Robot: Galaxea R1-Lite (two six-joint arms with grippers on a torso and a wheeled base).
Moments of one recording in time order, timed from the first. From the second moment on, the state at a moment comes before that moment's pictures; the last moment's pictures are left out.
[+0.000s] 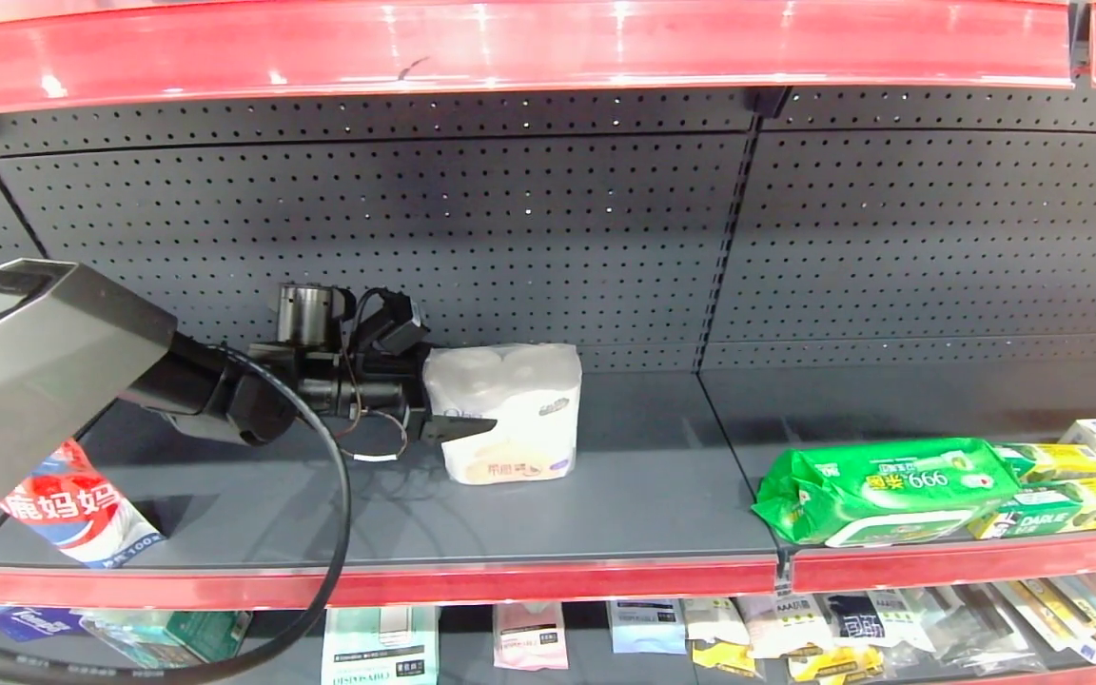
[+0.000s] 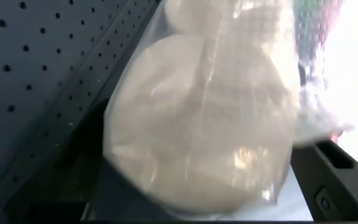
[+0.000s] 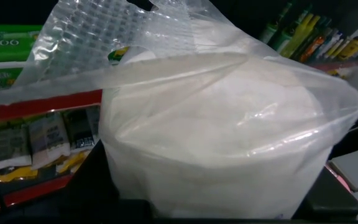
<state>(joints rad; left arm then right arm) -0.20 2.21 -1.20 -0.51 -0.95 0.58 -0.01 0.15 -0.59 0.50 -0.57 -0.32</state>
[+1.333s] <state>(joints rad) -0.24 2.24 -1.24 -0.51 -0.94 0.54 -0.01 0.15 -0.58 0.50 -0.56 -0.32</state>
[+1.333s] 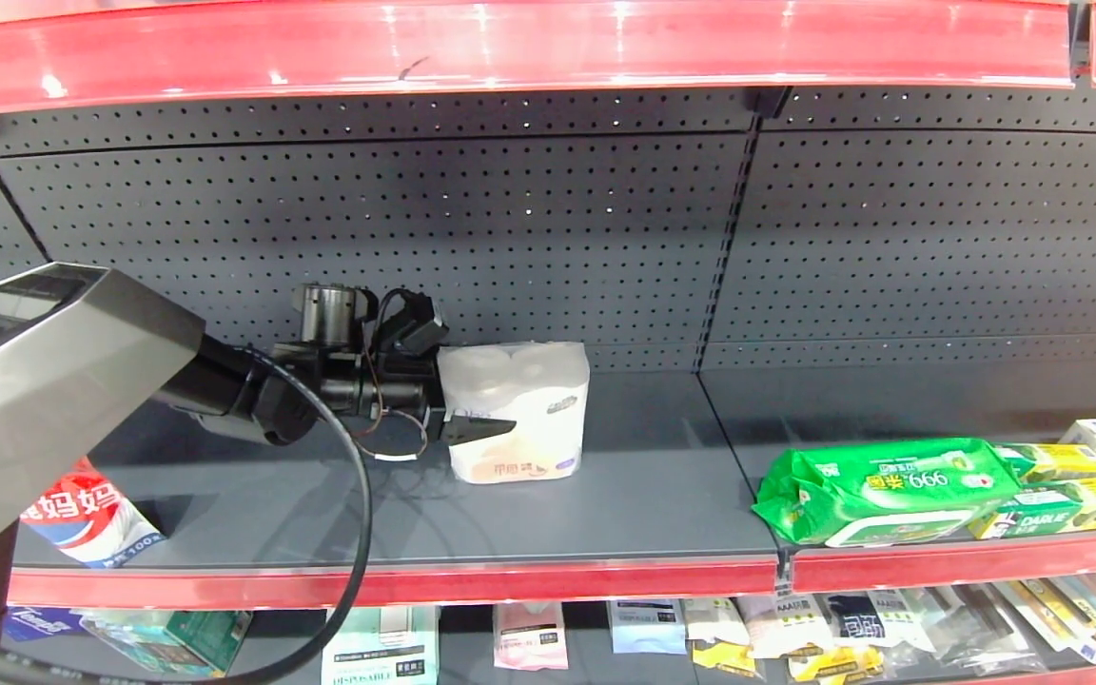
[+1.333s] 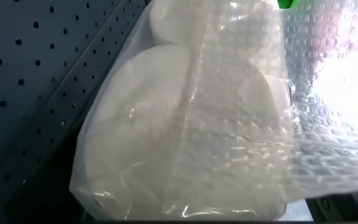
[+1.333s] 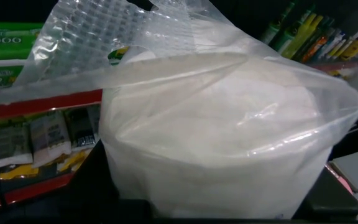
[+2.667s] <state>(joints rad) -0.23 2.16 -0.98 -0.78 -0.96 0.47 -0.02 0.16 -0.61 0.50 -0.56 -0.35</state>
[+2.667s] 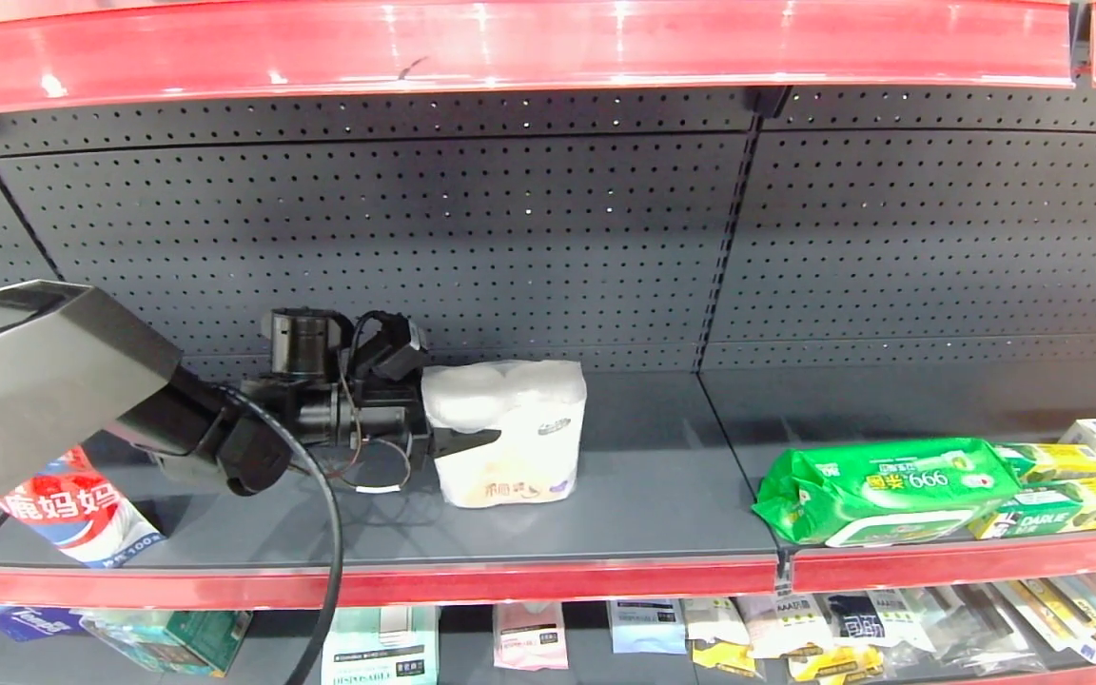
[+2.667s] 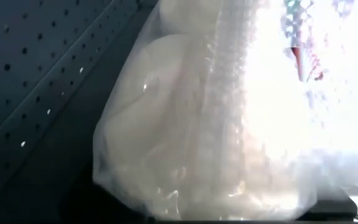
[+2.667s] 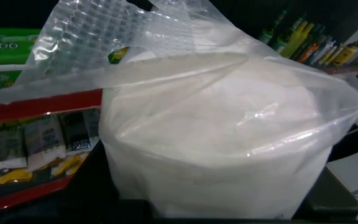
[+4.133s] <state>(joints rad) -0.14 2.07 -0.69 -0.90 -1.08 0.52 -0.02 0.16 -0.63 0.50 -0.56 -0.36</state>
